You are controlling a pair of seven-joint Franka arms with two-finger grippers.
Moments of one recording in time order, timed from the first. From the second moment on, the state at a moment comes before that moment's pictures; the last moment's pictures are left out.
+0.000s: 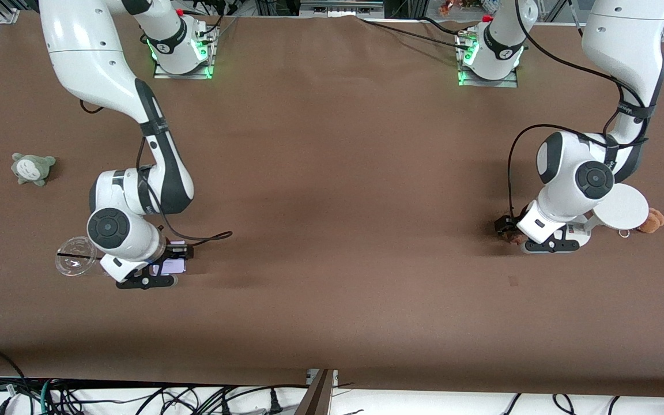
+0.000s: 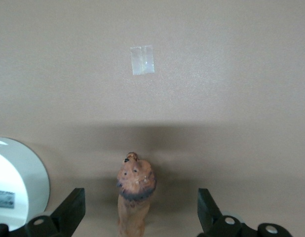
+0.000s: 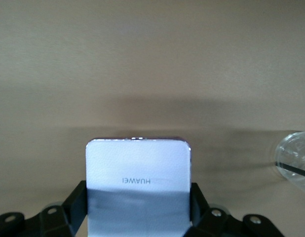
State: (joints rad) left arm -0.01 0.43 -0.03 -2.00 0.06 2.45 -0.12; right arm 0.31 0.75 -0.19 -1.49 0.00 2.18 0.11
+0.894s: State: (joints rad) left arm -0.01 0.39 -0.08 -1.81 0.06 2.23 -0.12; right arm 0.25 0.80 -0.19 -1.52 0.00 2.30 0.10
